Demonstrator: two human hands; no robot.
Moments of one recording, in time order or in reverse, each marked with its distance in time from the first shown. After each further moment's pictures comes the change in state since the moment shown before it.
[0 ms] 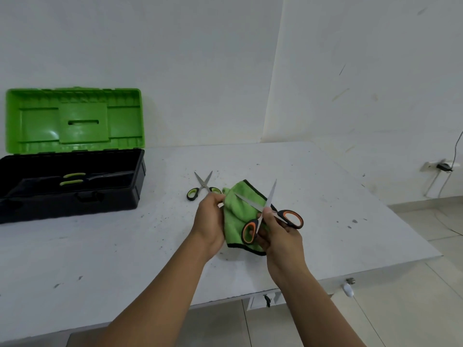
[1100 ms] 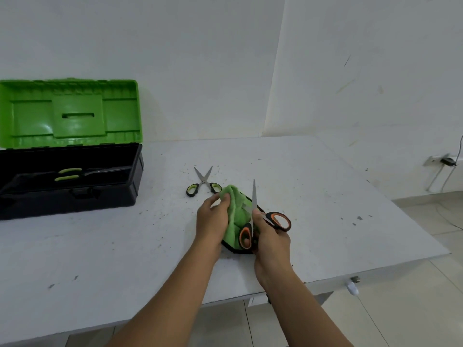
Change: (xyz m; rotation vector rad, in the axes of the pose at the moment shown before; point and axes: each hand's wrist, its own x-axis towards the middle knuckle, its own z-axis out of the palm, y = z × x) left_hand 0.022 -0.022 -0.009 0.327 0.393 0.175; right_hand 0.006 0.028 0.019 0.025 0.092 0.077
